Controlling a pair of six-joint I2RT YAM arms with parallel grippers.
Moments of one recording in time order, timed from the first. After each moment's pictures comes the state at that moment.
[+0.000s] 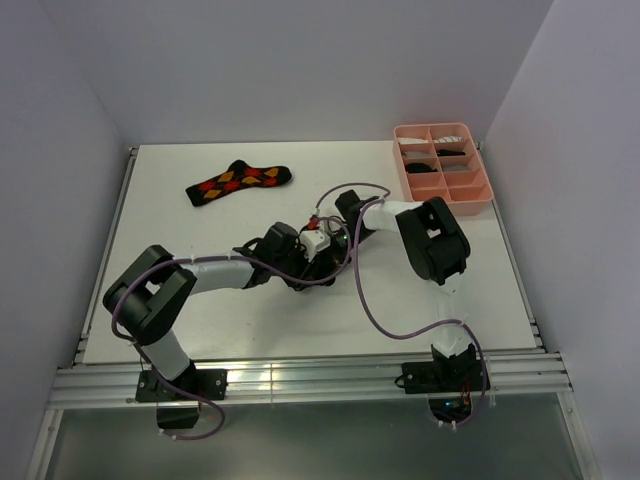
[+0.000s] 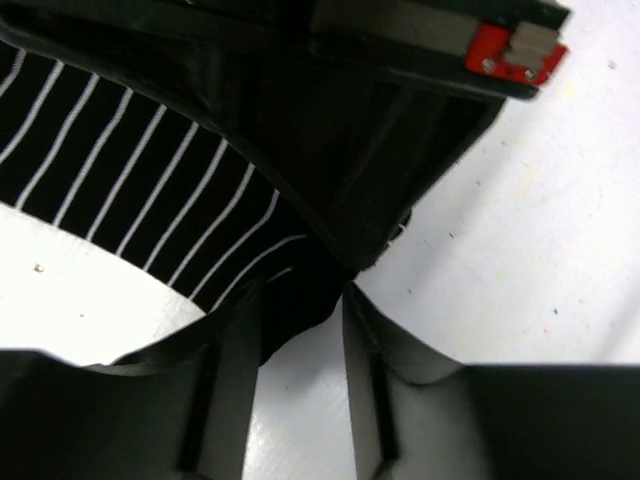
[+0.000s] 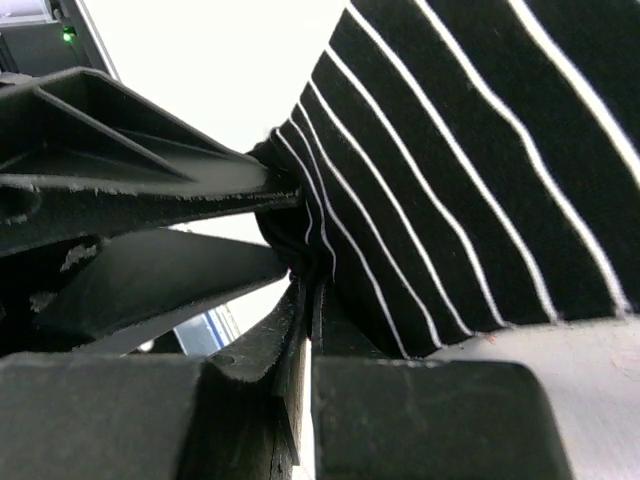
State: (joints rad) left arm -0.74 1.68 0.81 0.07 0.28 0.05; right arm 0.47 2.16 1.36 -0.66 -0.93 -0.06
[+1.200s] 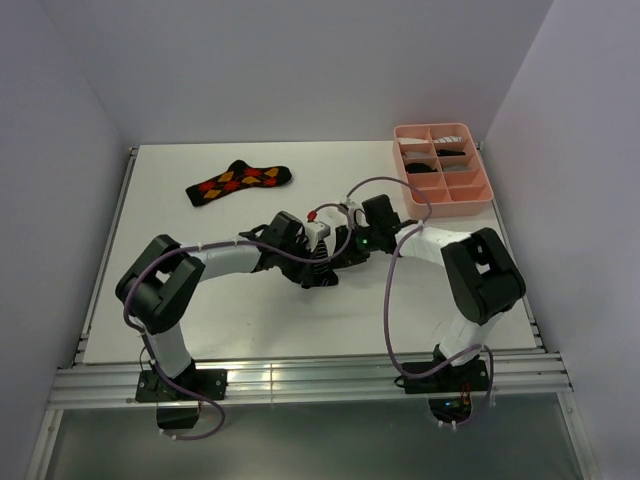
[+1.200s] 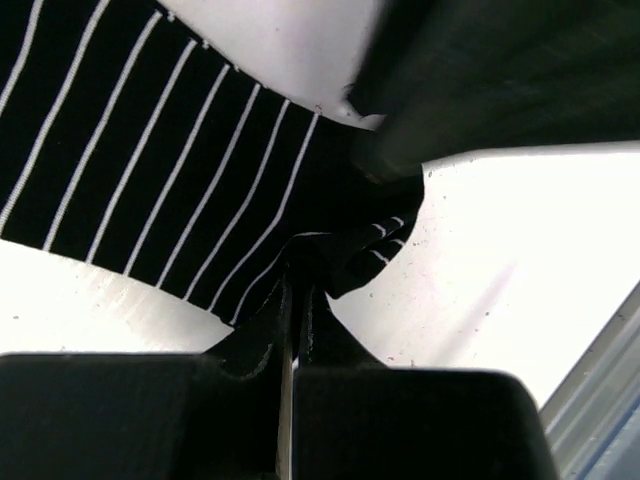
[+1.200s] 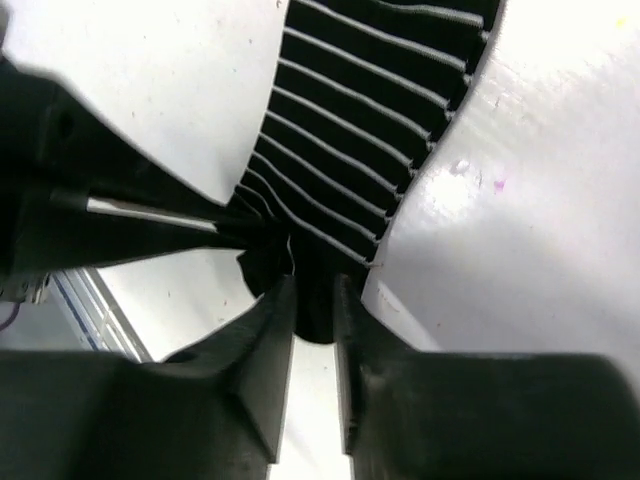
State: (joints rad) left arm -0.71 1.78 0.98 -0.14 0.38 -0.10; right arm 0.42 1.74 0.93 -0.13 -0.64 0.20
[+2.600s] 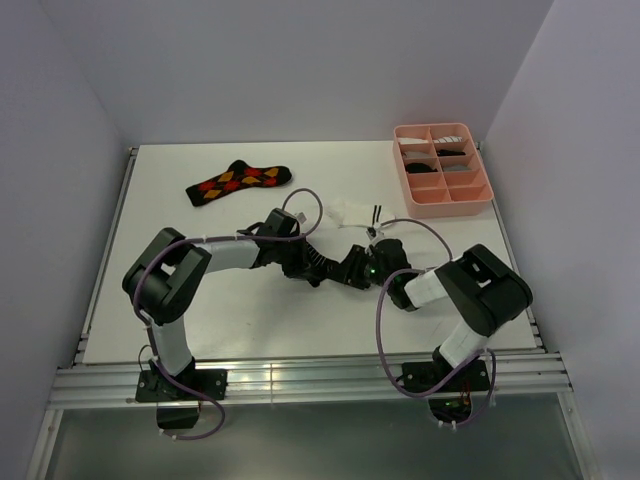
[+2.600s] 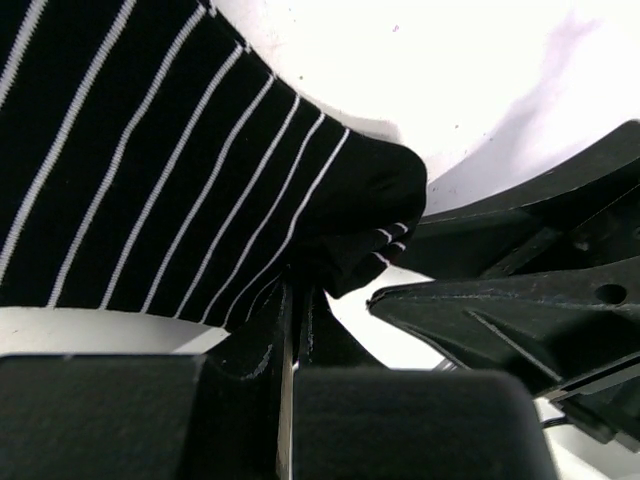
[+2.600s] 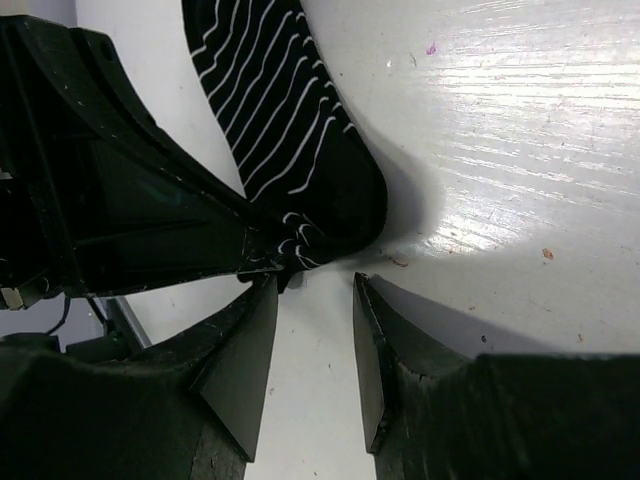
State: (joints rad) left arm -0.64 1.85 0.98 -0.06 0.40 -0.81; right arm 0.51 1.63 0.38 0.72 -0.36 0.87
